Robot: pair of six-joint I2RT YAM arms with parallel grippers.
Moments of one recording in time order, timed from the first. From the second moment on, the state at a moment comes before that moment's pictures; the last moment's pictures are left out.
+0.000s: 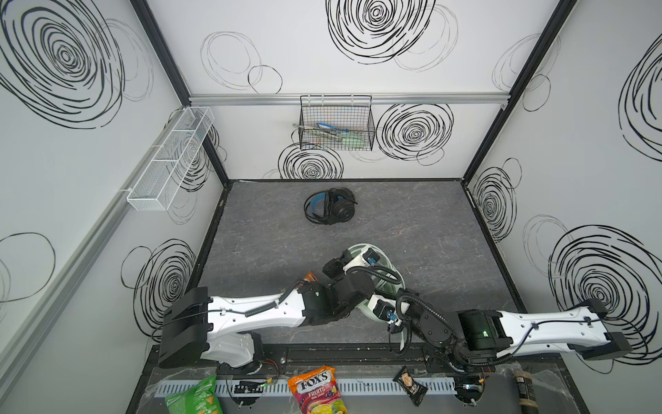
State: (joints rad) left arm -1.23 1.34 0.88 -0.15 -0.99 0.16; right arm 1.65 0.72 0.65 -0.22 0.73 -0.37
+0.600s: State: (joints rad) left arm -1.26 1.34 0.84 -0.18 -0.97 0.15; right arm 1.74 0.83 0.66 -0.18 0.85 -0.60
